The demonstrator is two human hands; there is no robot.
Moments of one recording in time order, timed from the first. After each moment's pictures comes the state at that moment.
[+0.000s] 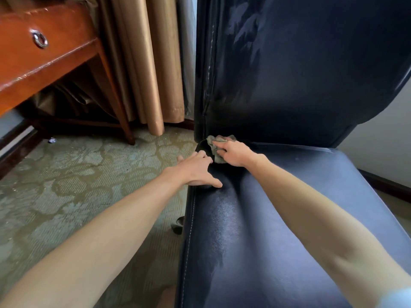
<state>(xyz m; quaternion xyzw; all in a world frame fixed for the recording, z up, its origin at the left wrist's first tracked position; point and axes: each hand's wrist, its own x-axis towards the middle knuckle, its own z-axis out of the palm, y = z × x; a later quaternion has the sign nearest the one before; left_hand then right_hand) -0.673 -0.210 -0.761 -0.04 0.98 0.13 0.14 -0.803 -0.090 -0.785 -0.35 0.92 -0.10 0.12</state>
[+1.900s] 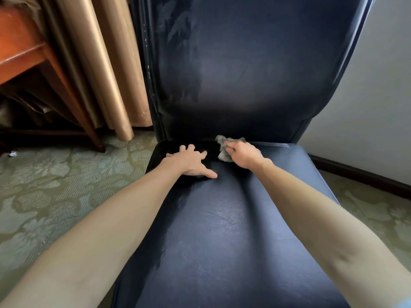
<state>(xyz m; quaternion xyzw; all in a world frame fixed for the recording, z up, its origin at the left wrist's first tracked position) -0.748 -0.115 -0.755 -0.07 0.97 0.07 0.21 -0.845 0.053 -0.783 -0.23 0.96 -0.12 0.09</state>
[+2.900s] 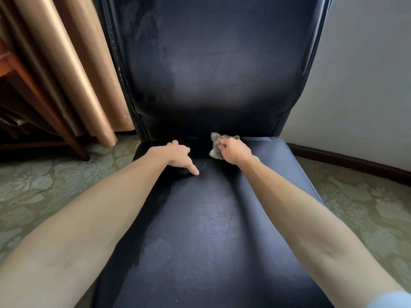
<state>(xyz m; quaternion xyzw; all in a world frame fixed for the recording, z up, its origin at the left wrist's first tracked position) -0.774 -0.100 -0.743 -0.08 0.96 0.05 0.25 -0.830 0.081 -0.769 -0.17 0.97 -0.16 0.08</state>
